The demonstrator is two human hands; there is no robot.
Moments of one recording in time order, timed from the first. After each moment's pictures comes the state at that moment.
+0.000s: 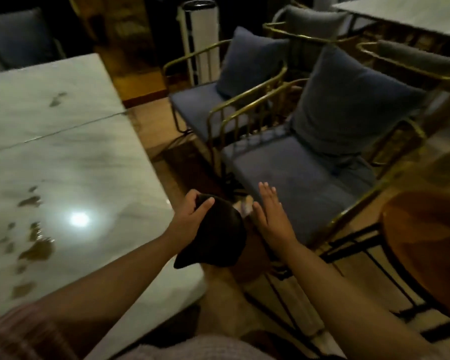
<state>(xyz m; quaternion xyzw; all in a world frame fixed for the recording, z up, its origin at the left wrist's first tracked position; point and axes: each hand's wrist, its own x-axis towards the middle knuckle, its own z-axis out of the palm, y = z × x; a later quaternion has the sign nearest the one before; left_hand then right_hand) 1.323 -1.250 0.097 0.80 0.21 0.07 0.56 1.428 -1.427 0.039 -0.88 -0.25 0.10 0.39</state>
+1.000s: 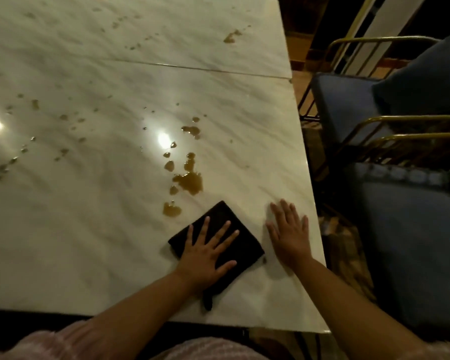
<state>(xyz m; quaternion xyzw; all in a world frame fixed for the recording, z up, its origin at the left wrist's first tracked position) 1.093 -1.091 -0.046 0.94 0.30 -0.09 0.14 1.319 -1.181 -0.041 -0.86 -0.48 0.15 0.06</state>
